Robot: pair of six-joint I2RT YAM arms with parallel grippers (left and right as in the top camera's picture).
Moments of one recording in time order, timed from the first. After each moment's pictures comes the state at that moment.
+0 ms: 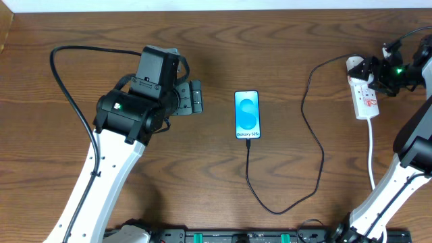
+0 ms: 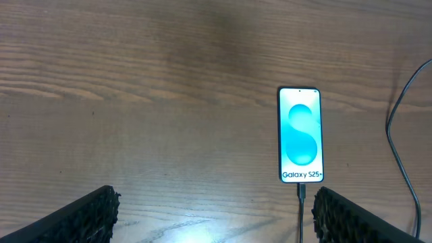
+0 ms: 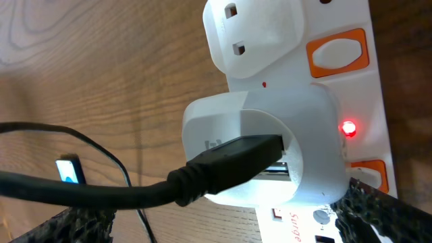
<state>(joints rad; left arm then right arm) -0.36 1.36 1.45 -1.07 -0.05 -0.38 -0.45 2.31 1.88 -1.05 -0.64 -0.15</state>
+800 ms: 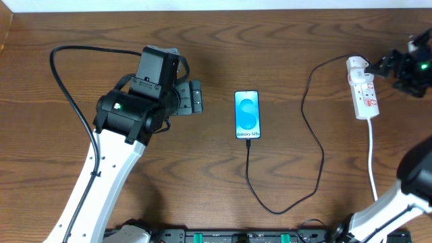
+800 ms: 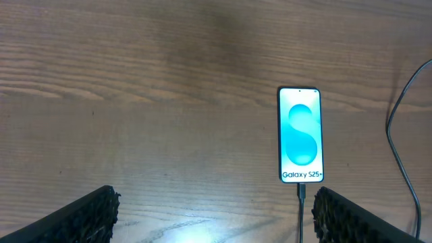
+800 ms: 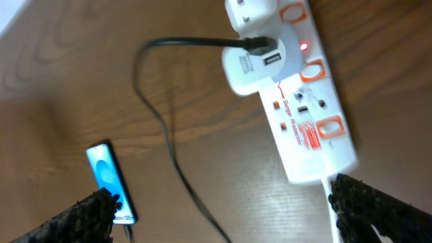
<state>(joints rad) -0.36 1.36 1.45 -1.07 -0.05 -0.38 -0.49 1.97 1.85 -1.23 -0.52 -0.06</state>
